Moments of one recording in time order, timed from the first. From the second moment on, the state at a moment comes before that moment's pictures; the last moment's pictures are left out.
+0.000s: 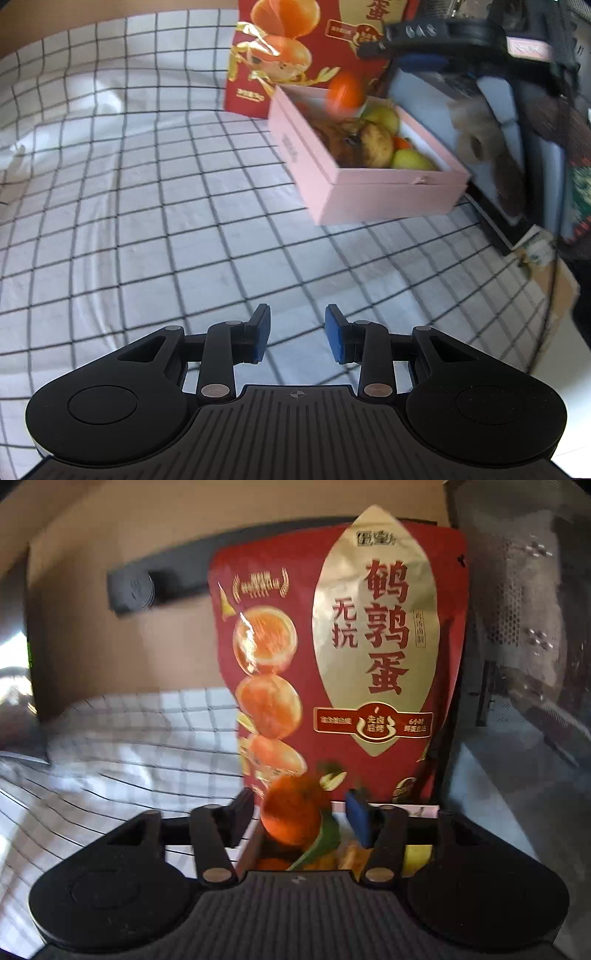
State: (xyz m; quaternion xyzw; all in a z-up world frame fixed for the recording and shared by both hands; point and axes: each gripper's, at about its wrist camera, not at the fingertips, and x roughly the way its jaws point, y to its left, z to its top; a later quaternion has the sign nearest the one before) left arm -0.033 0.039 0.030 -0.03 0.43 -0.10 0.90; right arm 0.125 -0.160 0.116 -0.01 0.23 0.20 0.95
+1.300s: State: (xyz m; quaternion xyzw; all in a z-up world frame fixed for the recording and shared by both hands) left arm 0.003 -0.022 -0.013 0.02 0.30 -0.02 0.95; right arm 0.028 -0.195 -0.014 -0.04 0.33 0.09 0.94
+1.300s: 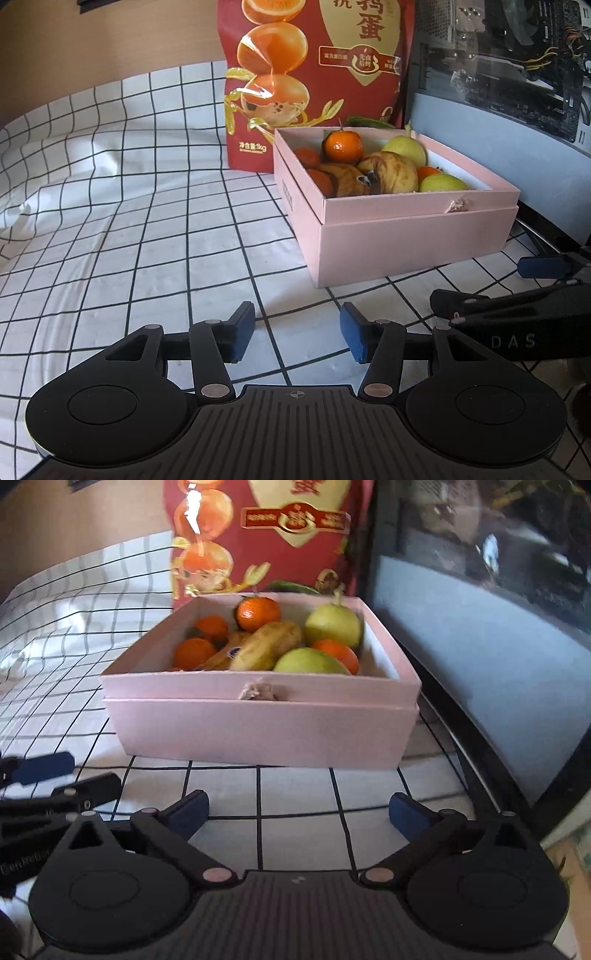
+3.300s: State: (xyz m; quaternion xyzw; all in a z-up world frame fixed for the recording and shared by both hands) left arm 0.004 -0.020 -0.013 0.02 0.30 -0.02 0.95; right arm 0.031 -0.202 -0.017 -0.01 0.33 0.10 0.94
